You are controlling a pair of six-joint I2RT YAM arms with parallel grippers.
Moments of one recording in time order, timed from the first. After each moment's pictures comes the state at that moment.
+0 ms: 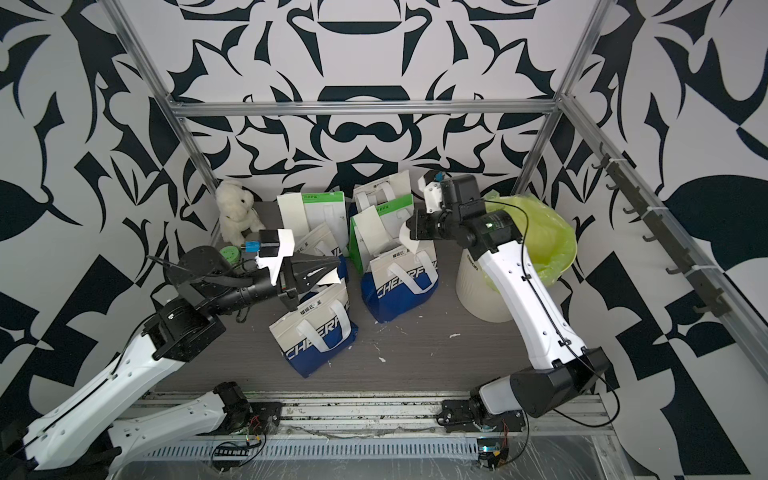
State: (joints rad) left arm -0.84 0.93 1.14 -0.14 0.45 0.01; right arm 0.31 1.42 1.74 -0.96 -0.26 0.31
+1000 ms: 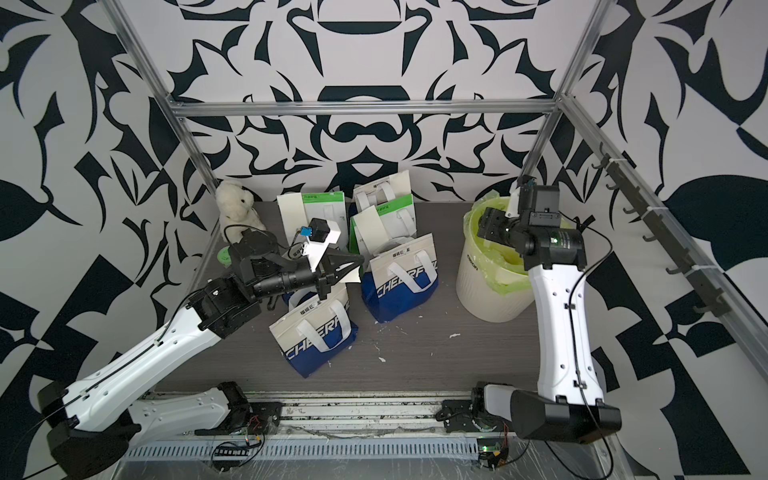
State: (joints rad) left arm -0.84 1.11 1.17 -0.19 0.40 -0.05; right arm -0.09 1.23 1.62 -1.03 -0.14 0.25
